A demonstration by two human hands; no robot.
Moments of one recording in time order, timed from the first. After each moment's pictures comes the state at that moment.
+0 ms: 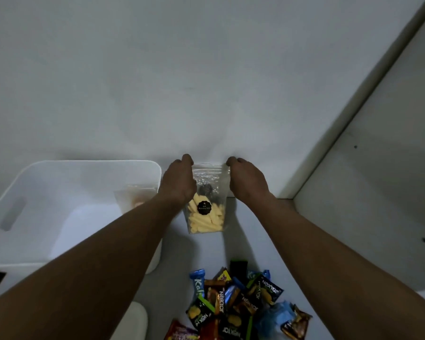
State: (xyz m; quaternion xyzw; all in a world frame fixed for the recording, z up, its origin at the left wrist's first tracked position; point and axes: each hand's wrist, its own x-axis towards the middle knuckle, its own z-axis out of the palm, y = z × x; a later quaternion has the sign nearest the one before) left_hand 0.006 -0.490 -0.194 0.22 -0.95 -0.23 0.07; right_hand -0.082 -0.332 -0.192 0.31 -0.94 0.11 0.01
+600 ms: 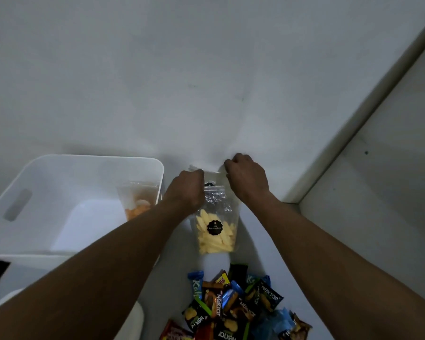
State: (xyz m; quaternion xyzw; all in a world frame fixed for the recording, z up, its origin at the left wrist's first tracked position) left_hand 0.012 -0.472 -0.200 0.18 -0.96 -0.19 0.04; right_hand -0.098 -0.338 -0.208 0.40 -0.91 0.03 0.12
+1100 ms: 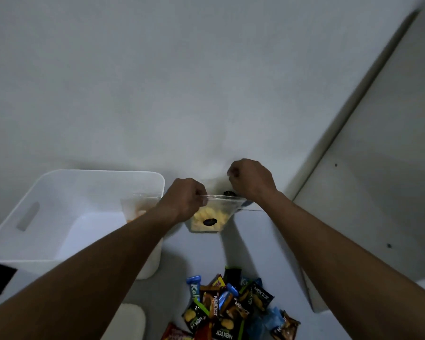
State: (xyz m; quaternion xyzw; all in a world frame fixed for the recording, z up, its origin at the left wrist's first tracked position) left_hand 0.043 -0.467 -0.152 0.13 -0.93 -0.33 0.04; right_hand -0.081 -0.314 -0.133 0.30 -0.94 0.18 0.00
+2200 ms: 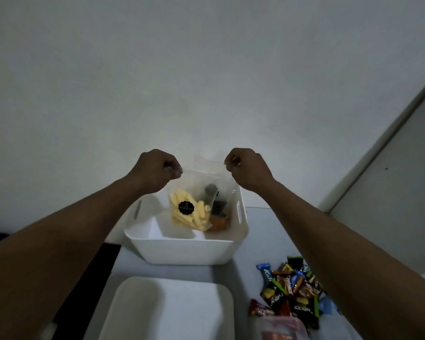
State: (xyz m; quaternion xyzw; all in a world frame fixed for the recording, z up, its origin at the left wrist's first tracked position) left_hand 0.219 -0.690 -0.054 0.17 -0.92 -0.34 0.12; right_hand 0.079 -0.482 -0.062 0.30 -0.90 0.32 -0.01
